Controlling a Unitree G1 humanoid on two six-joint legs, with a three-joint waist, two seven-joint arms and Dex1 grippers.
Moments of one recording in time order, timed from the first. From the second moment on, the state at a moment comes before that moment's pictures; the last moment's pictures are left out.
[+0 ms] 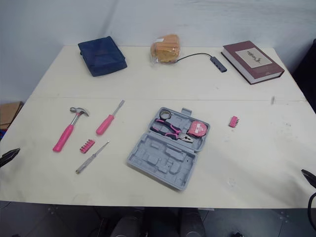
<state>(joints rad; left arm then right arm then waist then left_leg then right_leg) -0.26 1.12 0.48 1.14 -0.25 -0.38 -0.95 0.13 -1.03 -0.63 0.87 0.28 -0.59 1.06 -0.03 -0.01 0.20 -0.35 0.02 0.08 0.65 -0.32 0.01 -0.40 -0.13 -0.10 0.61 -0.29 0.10</state>
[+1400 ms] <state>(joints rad) -0.69 0.55 -0.19 0.34 -0.10 0.19 -1.00 0.12 -0.87 -0.15 -0.21 0.32 0.14 0.99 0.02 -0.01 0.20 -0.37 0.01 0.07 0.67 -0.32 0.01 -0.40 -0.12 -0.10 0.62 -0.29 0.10</state>
